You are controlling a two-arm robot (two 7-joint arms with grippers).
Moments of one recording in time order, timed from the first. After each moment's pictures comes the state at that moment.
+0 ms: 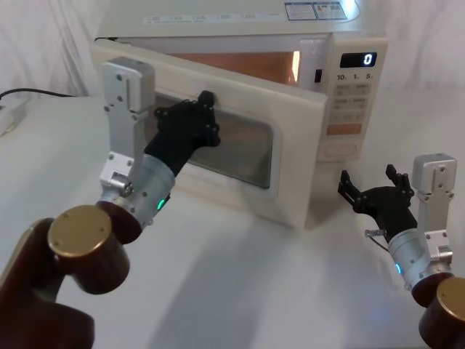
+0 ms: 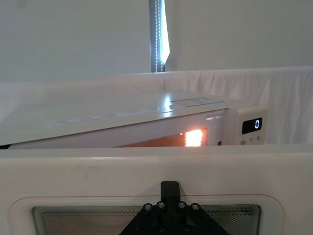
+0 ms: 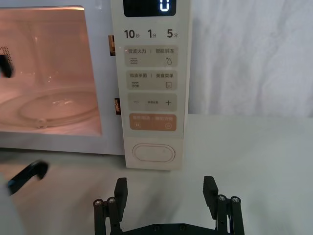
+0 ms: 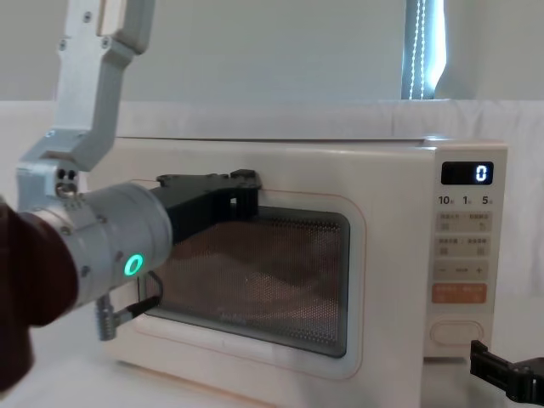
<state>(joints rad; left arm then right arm) -0.27 0.13 0.27 -1.61 -0.18 0.12 -0.19 0.15 0.03 -0.07 -1.31 0.05 -0.13 0.09</state>
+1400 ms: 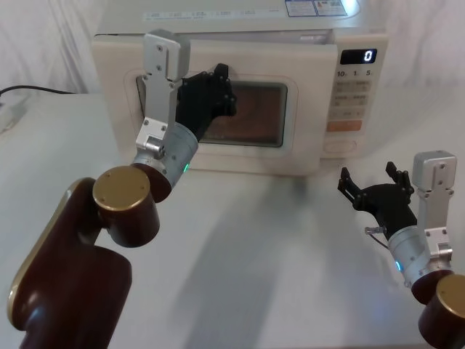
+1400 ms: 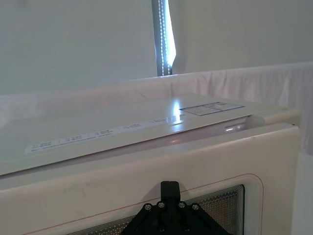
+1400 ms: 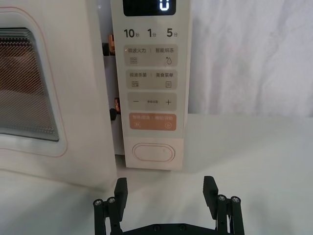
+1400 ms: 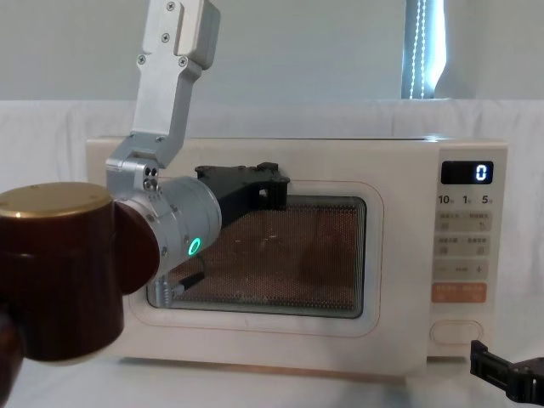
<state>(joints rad) -0.46 0.03 0.30 -1.32 -0.09 0.02 -0.17 0.15 0.03 -0.07 -1.31 0.05 -0.13 0.09</state>
